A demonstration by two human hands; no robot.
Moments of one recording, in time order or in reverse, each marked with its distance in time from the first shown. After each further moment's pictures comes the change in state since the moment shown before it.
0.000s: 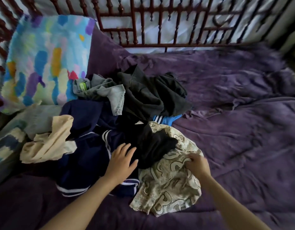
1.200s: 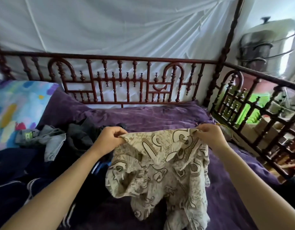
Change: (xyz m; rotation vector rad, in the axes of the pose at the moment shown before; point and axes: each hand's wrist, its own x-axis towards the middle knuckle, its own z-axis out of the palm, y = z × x) left_hand 0.110 0.327 -0.140 -0.744 0.323 0.207; right_hand 0.022 0.096 -0.412 0.449 0.404 -0.335
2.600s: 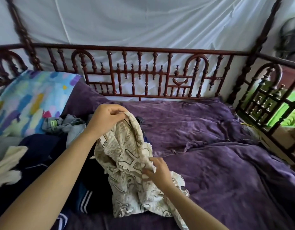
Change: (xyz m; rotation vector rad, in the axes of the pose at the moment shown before) left_hand 0.012 0.001 -0.061 0.125 0.216 0.076; right_hand -0.080 0.052 0.213 -0.201 -0.514 -0.113
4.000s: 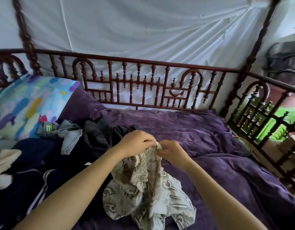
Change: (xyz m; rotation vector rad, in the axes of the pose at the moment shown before) left_hand -0.014 0.020 0.066 0.265 -0.490 0.100; right_hand 0.013 -0.053 -0.112 0.030 -0.064 -0.187
